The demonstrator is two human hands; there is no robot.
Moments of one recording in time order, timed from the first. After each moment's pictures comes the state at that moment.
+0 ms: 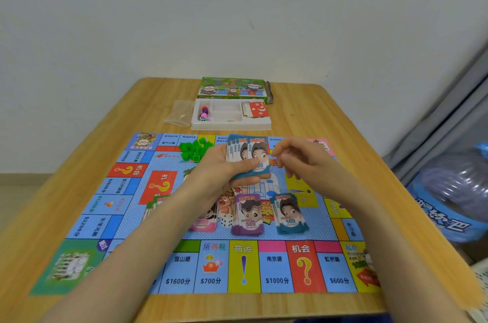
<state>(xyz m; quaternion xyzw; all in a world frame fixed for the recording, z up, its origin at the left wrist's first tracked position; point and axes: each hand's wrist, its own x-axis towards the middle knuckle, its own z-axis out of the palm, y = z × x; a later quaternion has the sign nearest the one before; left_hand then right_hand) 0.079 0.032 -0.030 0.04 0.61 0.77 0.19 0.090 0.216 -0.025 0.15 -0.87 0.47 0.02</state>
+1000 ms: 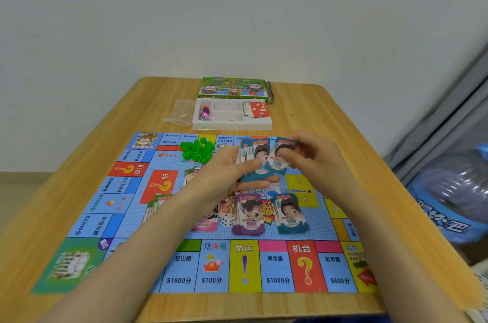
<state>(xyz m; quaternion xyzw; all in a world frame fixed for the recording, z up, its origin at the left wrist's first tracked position) 0.084 0.035 -0.026 0.09 0.60 0.76 0.24 0.089 0.212 -0.026 0.15 -0.86 0.46 0.16</state>
